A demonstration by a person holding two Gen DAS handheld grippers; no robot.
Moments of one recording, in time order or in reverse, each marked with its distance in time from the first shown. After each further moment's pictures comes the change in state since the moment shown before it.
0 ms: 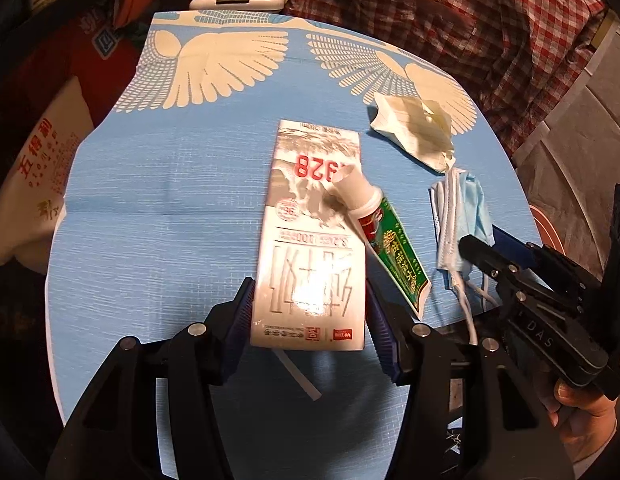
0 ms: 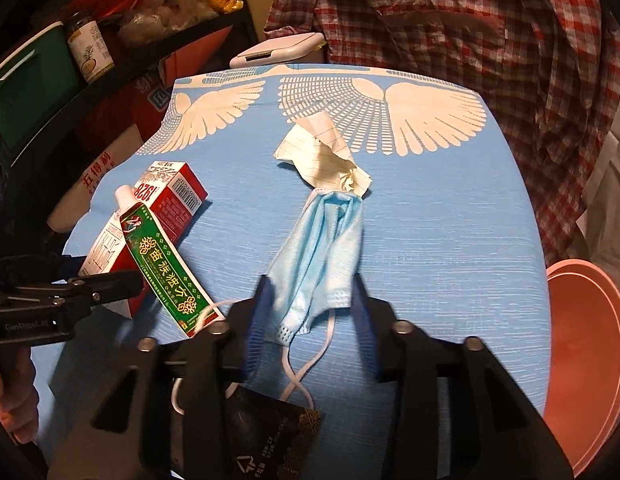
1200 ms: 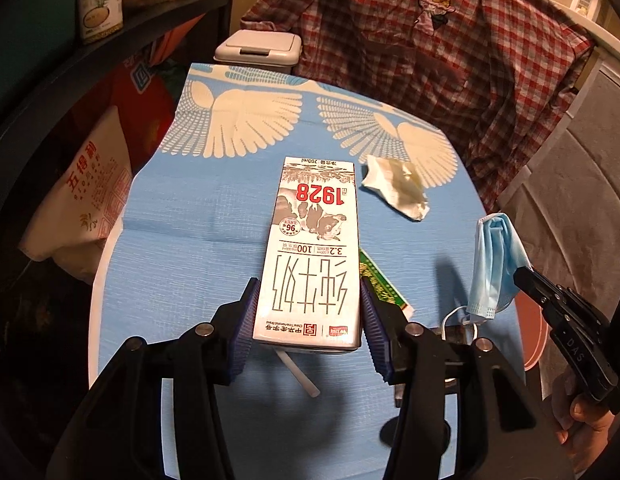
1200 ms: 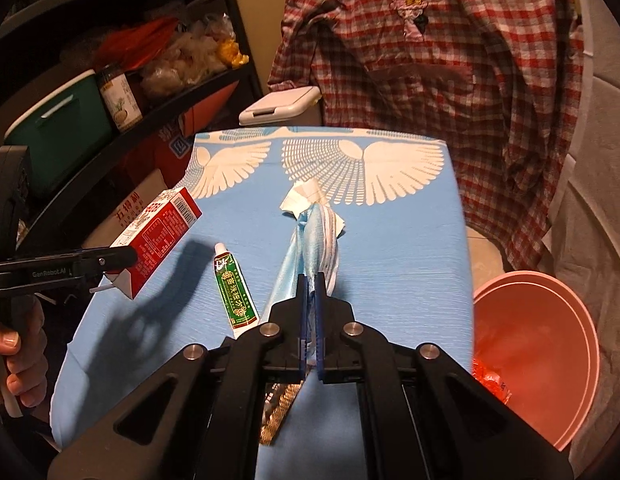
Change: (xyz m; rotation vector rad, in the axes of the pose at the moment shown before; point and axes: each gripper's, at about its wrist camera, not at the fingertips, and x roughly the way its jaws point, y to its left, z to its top) left arm -0.074 0.001 0.001 -0.048 -0.150 0.001; right arm -0.099 -0.014 -0.010 0.028 -0.161 0.017
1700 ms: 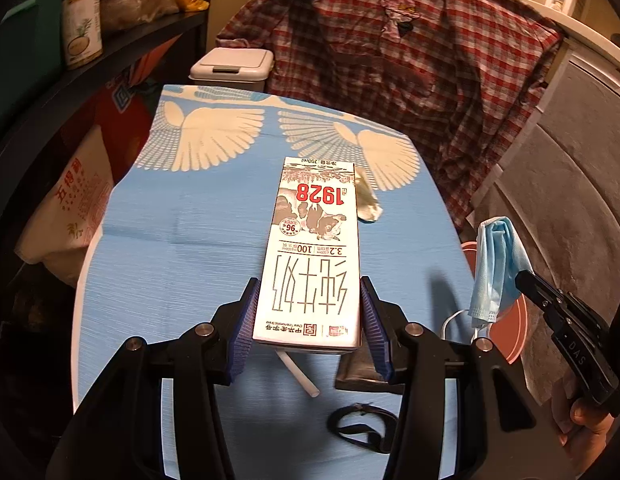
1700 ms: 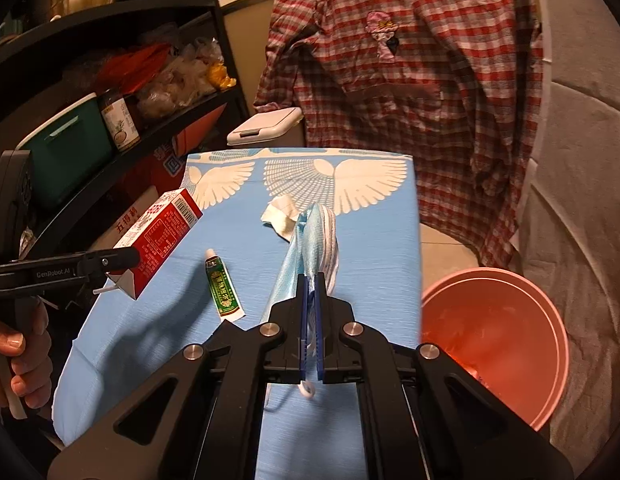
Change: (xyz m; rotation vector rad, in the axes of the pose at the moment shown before) left arm -0.021 -0.041 -0.010 0.036 -0.045 -0.041; right arm -0.051 -0.027 -0.010 0.025 -0.061 -0.040
